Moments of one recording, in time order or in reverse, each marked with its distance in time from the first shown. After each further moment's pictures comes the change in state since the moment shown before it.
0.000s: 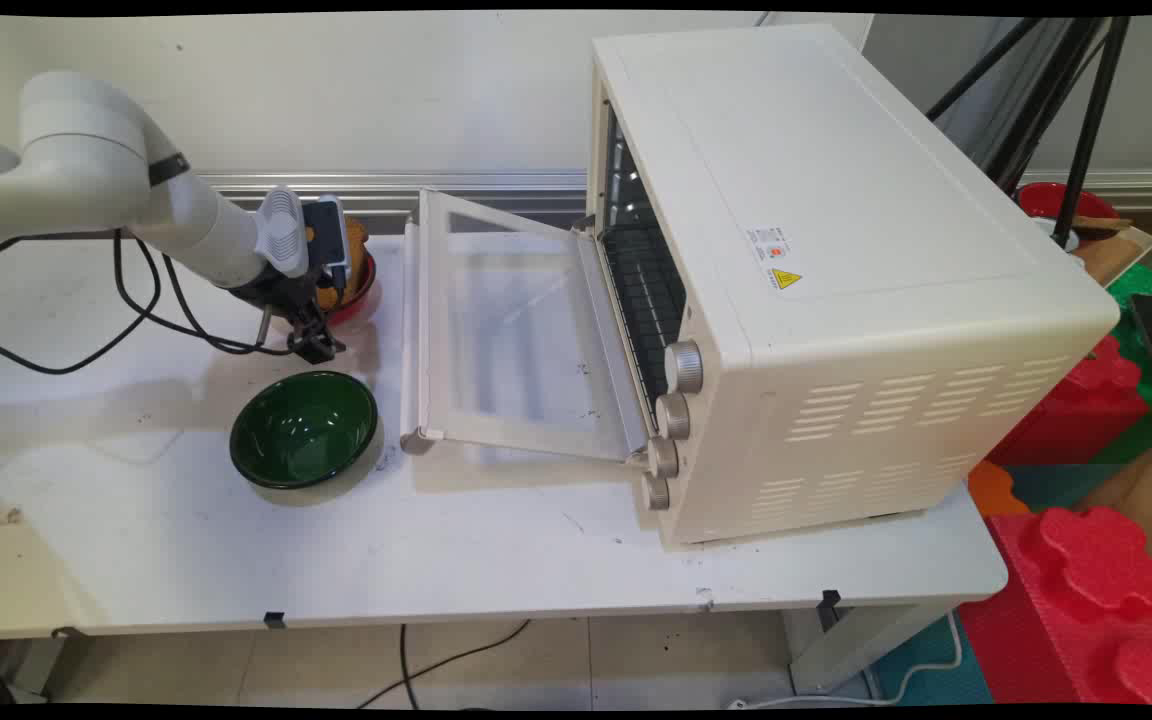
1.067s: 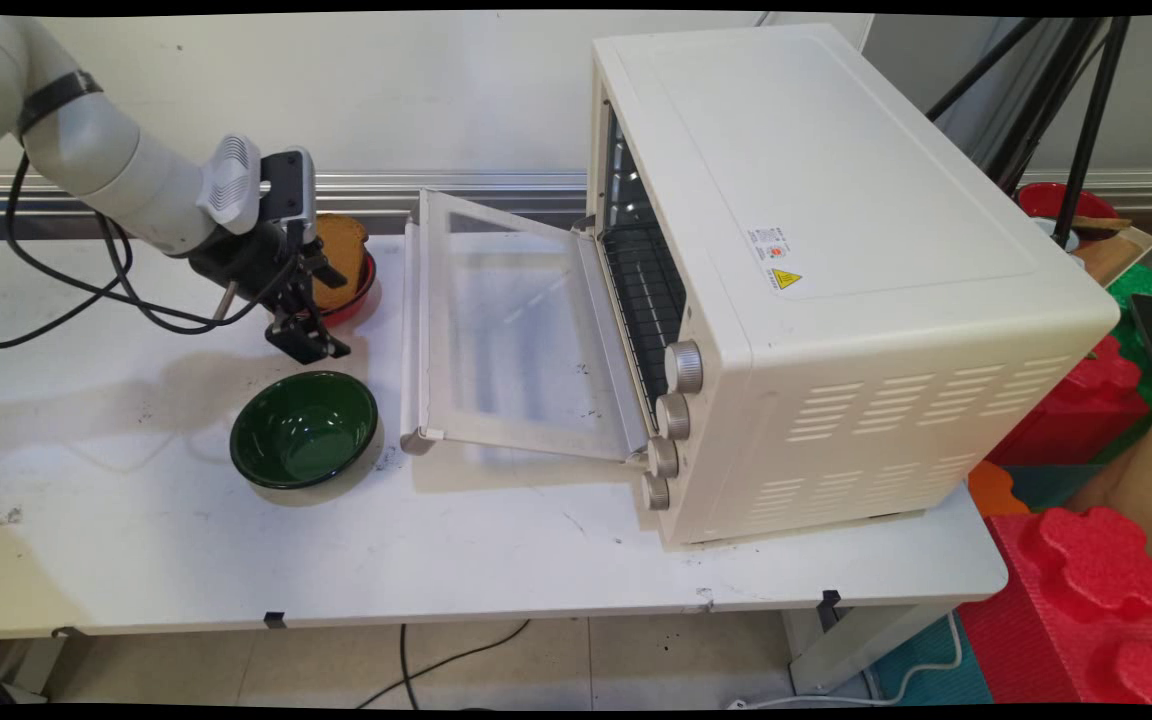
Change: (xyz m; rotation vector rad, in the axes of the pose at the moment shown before) arm 0.004 -0.002 -0.082 -0.181 0.174 0.007
